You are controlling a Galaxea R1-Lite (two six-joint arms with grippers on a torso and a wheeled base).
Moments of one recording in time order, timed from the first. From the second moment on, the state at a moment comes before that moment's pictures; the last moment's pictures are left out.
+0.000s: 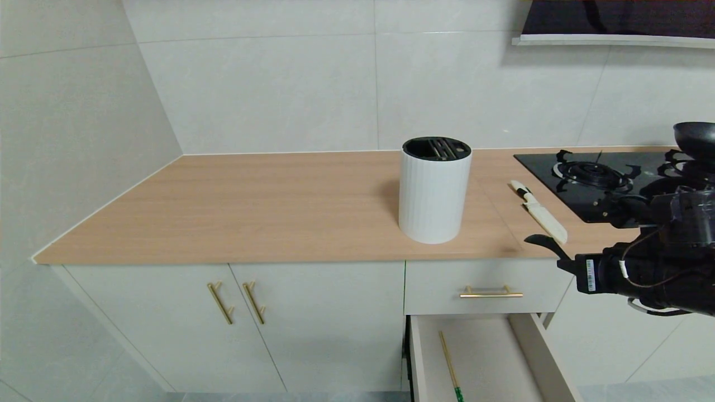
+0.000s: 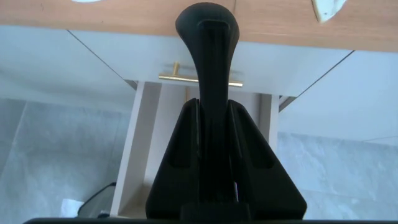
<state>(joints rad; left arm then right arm) 0.00 0.00 0.00 0.00 0.01 0.00 0.19 1.58 -0.67 -0.37 -0.01 0.08</state>
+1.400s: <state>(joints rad) 0.00 0.00 0.00 0.00 0.01 0.00 0.21 1.64 -0.65 -0.37 -0.01 0.07</state>
